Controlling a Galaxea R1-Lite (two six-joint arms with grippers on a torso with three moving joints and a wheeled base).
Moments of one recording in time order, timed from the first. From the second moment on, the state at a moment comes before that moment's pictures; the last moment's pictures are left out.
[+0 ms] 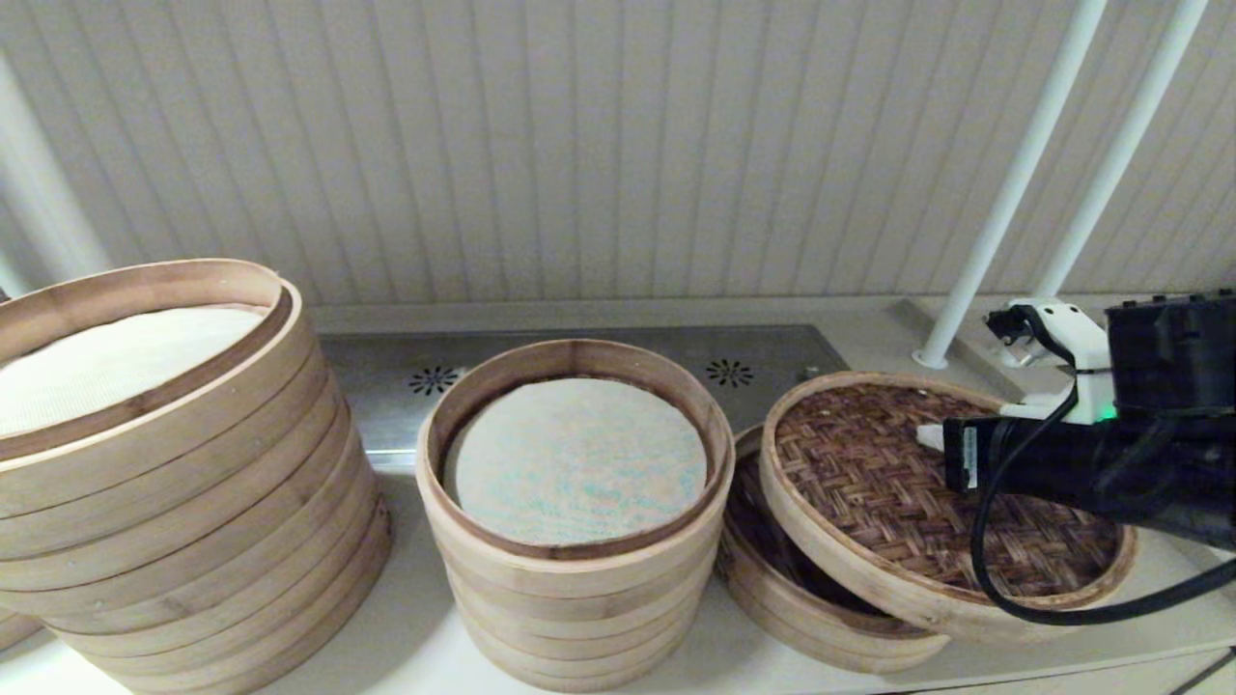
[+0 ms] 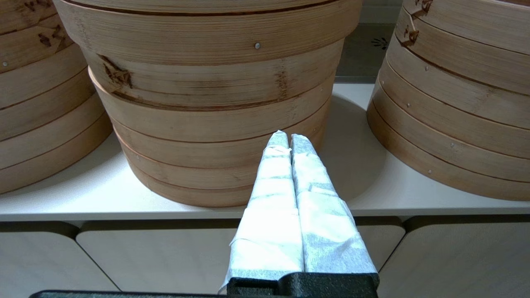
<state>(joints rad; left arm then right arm) -0.01 0.00 -0.01 0.00 0.00 -0.01 0.26 1.43 -0.75 -0.22 -0.10 0.10</state>
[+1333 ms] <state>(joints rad) -0.01 0.00 -0.01 0.00 0.00 -0.01 0.27 1.65 -0.67 -0.51 -0.07 0.11</state>
